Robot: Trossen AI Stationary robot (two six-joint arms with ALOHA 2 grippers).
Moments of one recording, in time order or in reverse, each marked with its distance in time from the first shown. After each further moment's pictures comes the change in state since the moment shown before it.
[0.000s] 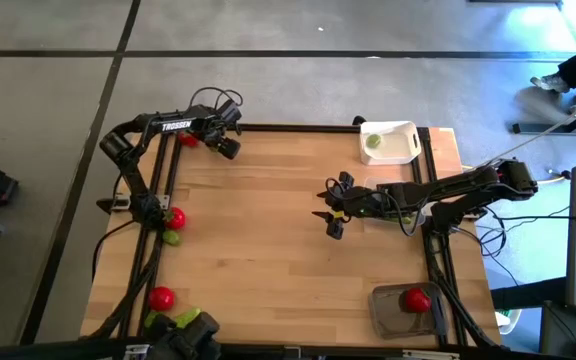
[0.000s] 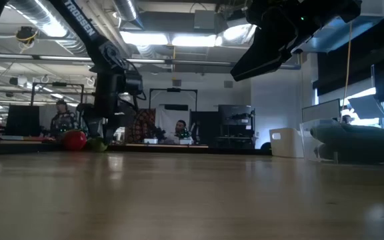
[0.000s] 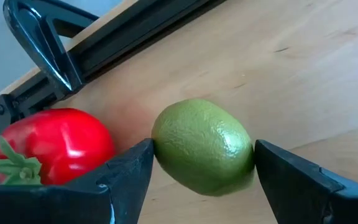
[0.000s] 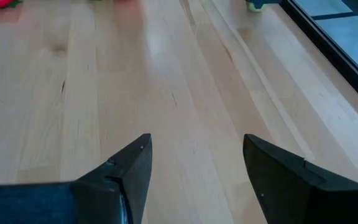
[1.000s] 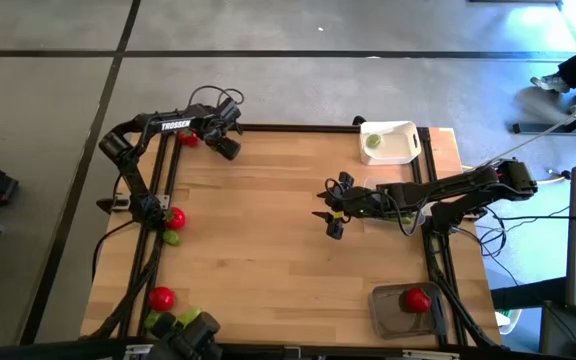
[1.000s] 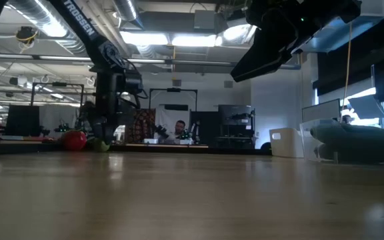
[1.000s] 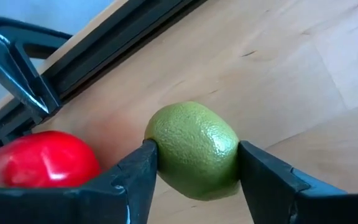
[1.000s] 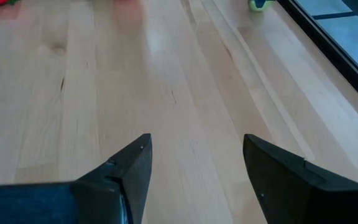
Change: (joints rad) left arm 0.004 0.000 0.001 0.020 0.065 0.118; right arm 0.000 0.003 0.000 -0.001 0.000 -0.004
